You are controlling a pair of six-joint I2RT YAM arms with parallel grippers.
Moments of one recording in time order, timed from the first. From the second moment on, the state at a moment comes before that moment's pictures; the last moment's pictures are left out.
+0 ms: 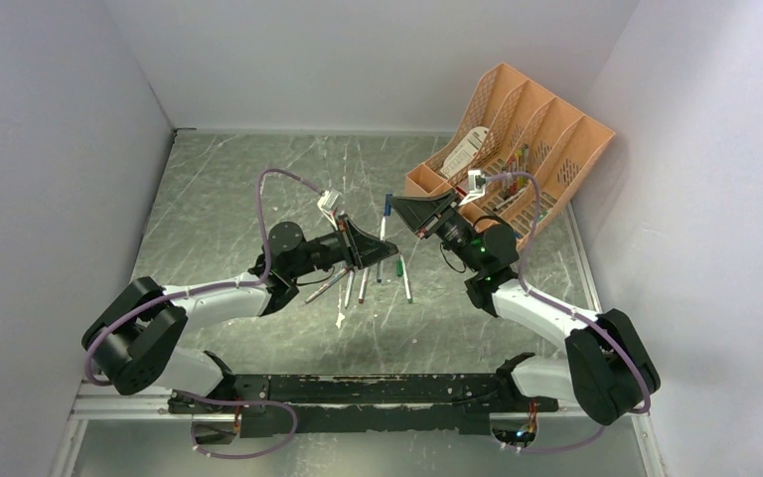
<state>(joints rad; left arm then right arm) -0.76 1.40 0.60 0.93 0.47 -0.86 0.50 1.23 0.52 1.07 -0.31 0.93</state>
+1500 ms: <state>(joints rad) -0.76 1.41 0.62 0.91 0.48 -0.85 0.48 1.24 0.56 1.02 -0.33 0.86</state>
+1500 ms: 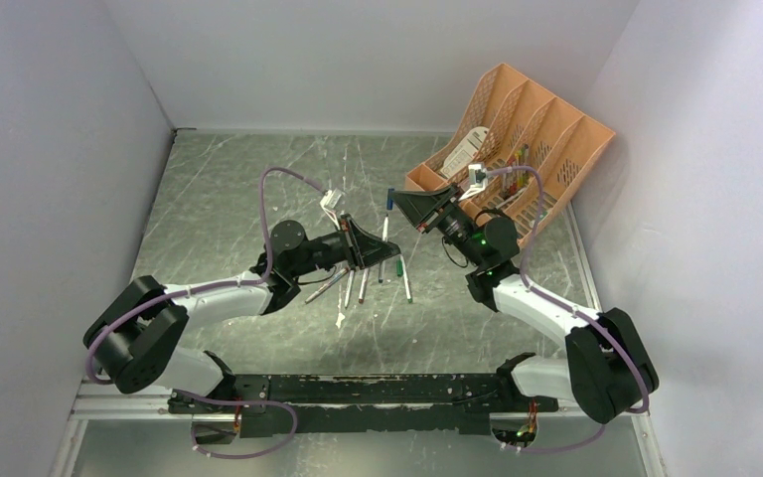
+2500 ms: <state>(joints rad) -0.76 1.44 0.63 0.91 0.48 -0.84 0.48 1.24 0.53 1.03 -0.34 0.88</state>
